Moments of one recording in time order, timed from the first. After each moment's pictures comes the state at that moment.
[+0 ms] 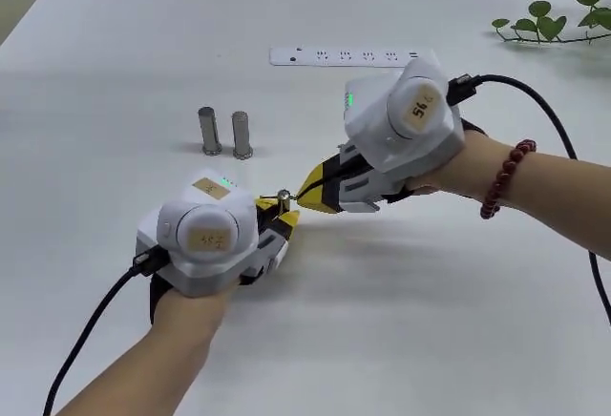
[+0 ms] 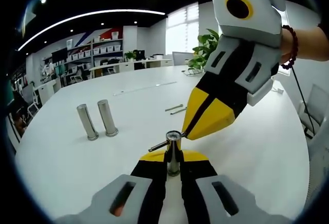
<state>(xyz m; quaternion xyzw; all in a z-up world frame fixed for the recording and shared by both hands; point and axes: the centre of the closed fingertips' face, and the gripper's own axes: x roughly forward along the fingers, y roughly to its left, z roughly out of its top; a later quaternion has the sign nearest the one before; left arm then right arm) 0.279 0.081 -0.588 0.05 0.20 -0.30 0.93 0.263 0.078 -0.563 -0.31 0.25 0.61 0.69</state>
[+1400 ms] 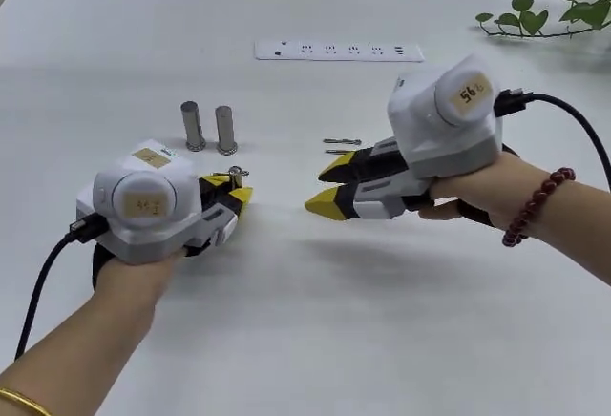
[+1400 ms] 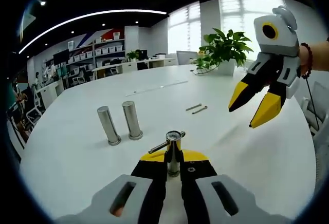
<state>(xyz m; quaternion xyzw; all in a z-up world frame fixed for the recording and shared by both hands) 0.307 0.121 -0.586 0.06 0.20 -0.30 0.93 0.264 0.046 -0.553 -0.17 0.29 0.53 0.78</state>
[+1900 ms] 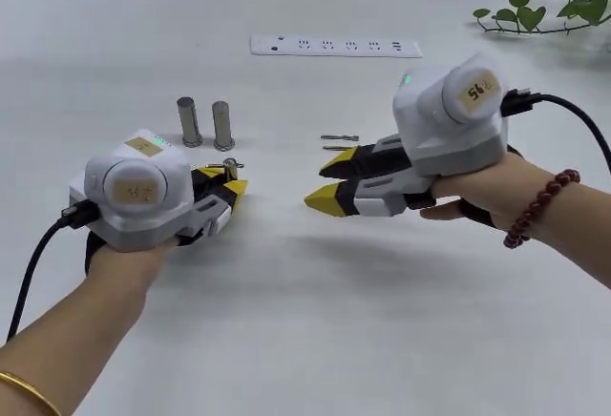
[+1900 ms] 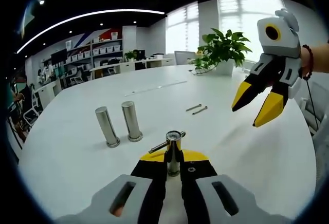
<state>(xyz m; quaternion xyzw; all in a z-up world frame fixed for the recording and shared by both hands) 0.311 0.117 -0.586 0.06 0.20 -0.31 0.93 0.266 0.042 -0.553 -0.16 0.29 0.52 0.79</state>
